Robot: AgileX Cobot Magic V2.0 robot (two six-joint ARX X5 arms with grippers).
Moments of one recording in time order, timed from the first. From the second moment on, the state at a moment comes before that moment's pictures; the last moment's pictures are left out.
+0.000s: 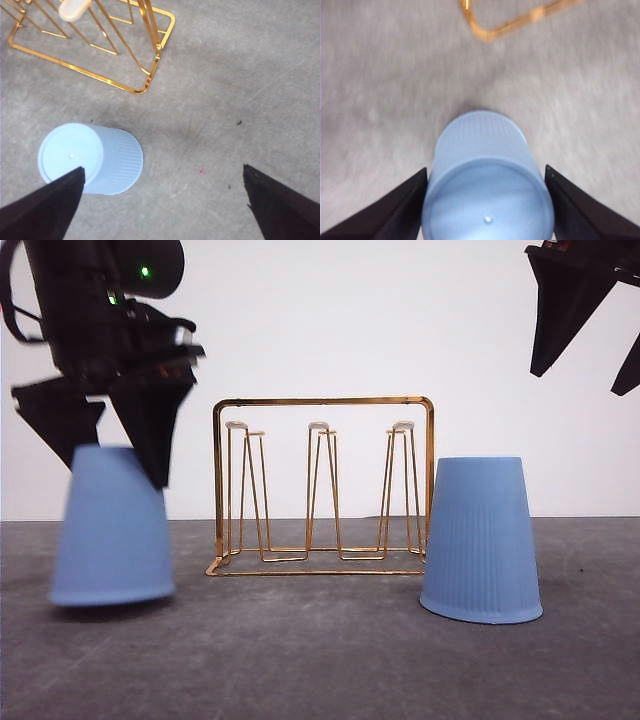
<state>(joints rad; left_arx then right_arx) -0.42 1.66 1.44 -1.08 0.07 0.00 0.19 1.24 1.12 -0.82 -0.22 -0.06</state>
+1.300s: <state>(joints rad) -0.44 1.98 2.00 -1.13 0.07 0.04 0.19 1.24 1.12 -0.82 -0.22 -0.06</state>
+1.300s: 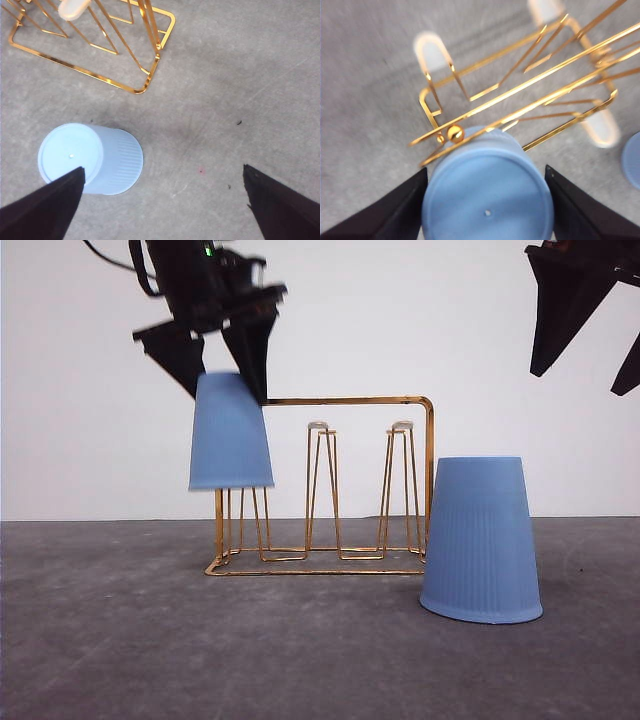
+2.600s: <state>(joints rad) -0.37 1.73 2.13 -1.41 0.02 0.06 0.41 1.43 1.12 -0.71 -0.29 -0.06</state>
